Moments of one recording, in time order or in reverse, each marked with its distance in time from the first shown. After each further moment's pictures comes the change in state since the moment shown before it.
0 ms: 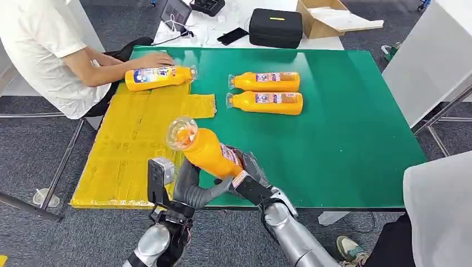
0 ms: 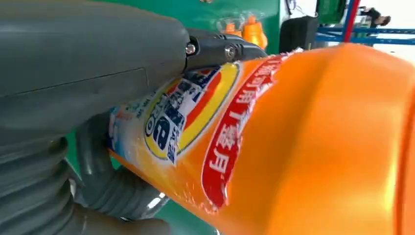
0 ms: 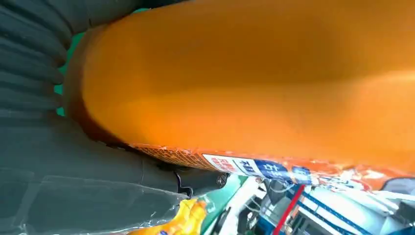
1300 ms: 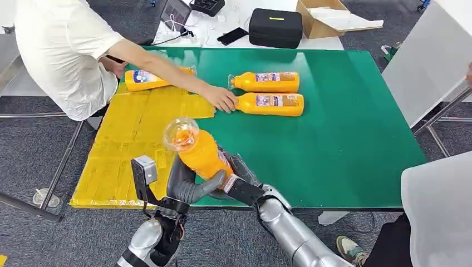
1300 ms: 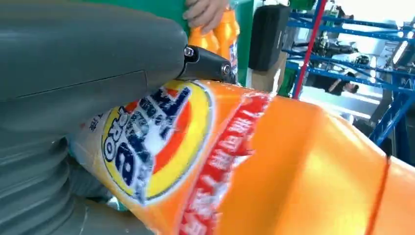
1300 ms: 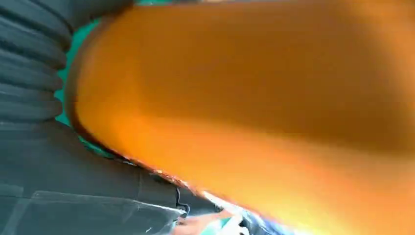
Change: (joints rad) left arm 0.002 -0.013 0.069 -0.002 0.101 -0.135 -0.104; right arm -0.067 -0.002 0.107 0.107 -0.036 0.103 -0.032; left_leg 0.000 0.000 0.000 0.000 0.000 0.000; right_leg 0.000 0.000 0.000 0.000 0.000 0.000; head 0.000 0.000
